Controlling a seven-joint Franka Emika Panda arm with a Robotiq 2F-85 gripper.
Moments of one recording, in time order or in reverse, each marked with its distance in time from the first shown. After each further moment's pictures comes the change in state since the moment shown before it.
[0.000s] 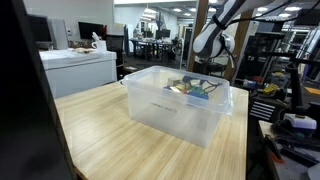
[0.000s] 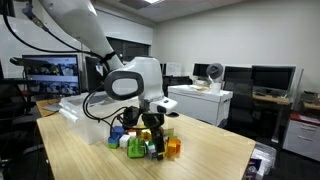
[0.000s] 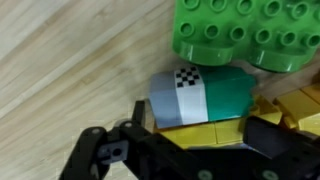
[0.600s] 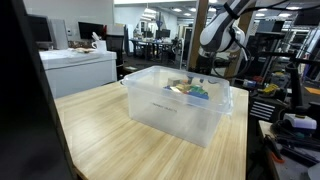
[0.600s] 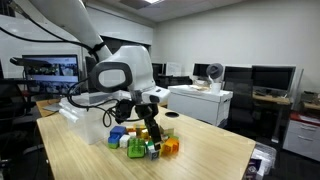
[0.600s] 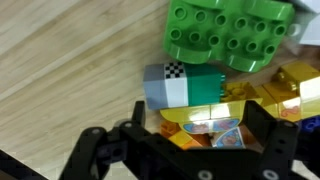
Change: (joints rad) arm 0.012 -0.136 0.003 -0.125 0.015 0.085 -0.094
